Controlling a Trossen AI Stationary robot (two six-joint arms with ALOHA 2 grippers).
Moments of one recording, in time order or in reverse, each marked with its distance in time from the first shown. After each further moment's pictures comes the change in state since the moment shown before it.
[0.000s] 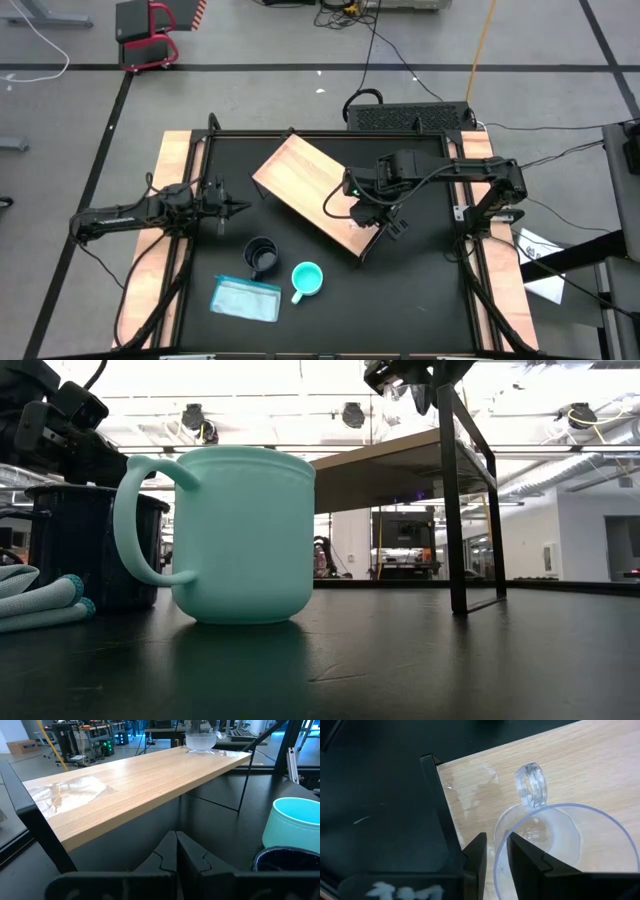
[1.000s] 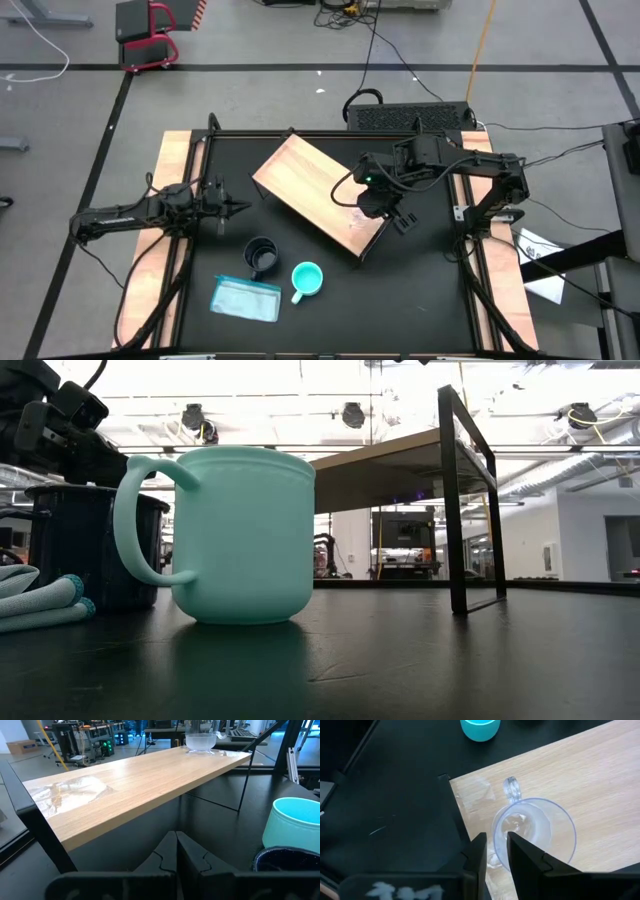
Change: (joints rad) left arm 0.000 0.000 0.000 0.000 0.000 0.000; right arm 0.000 -0.014 0.210 -0.132 0.000 0.057
